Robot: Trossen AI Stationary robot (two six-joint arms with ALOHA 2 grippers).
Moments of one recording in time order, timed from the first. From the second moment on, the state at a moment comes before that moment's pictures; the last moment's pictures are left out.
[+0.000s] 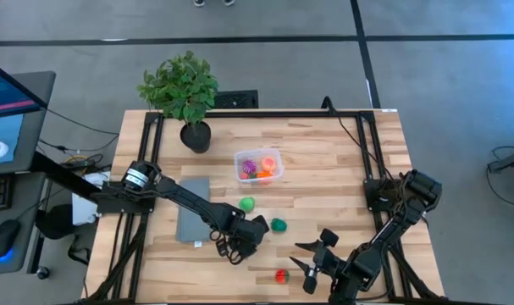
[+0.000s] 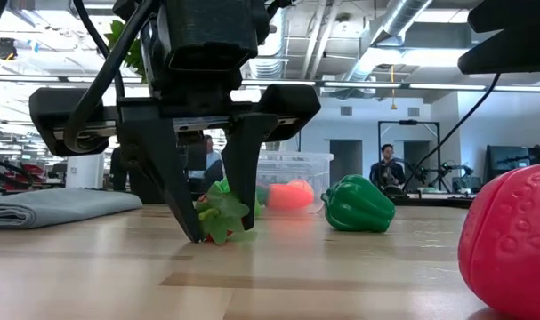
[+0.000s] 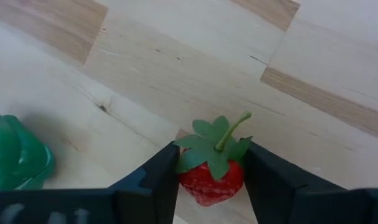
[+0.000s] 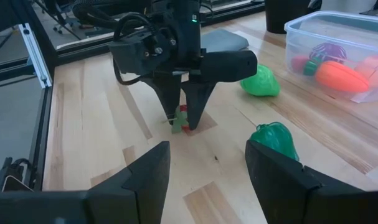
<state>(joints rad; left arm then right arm) -0.35 2.03 1.32 -0.46 0.09 0.74 0.96 1.87 1.06 -0.23 1.14 1.09</state>
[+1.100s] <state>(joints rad) -0.36 2.02 1.32 -0.48 0.07 0.70 0.96 1.87 1.06 -0.22 1.14 1.09</state>
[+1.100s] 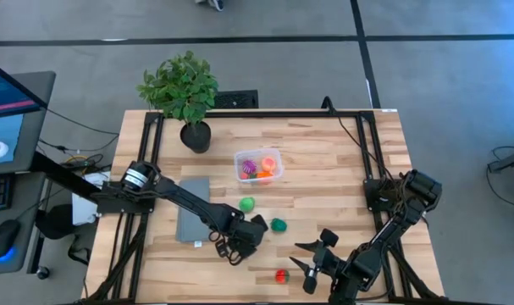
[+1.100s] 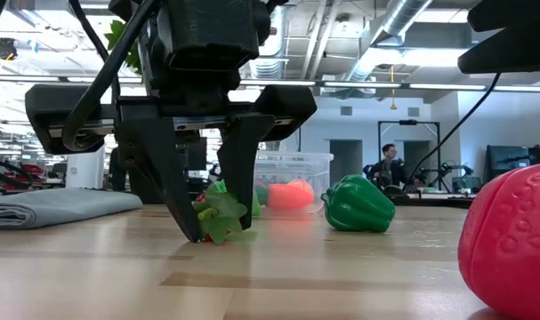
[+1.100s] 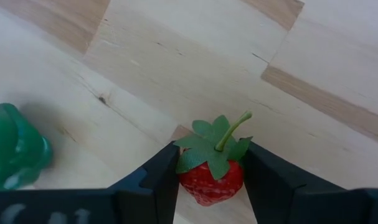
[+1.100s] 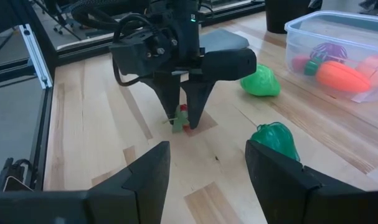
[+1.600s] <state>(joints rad) -0.36 1.87 1.31 -0.55 0.06 0.62 0.96 1.87 1.06 -0.22 1.14 1.09</state>
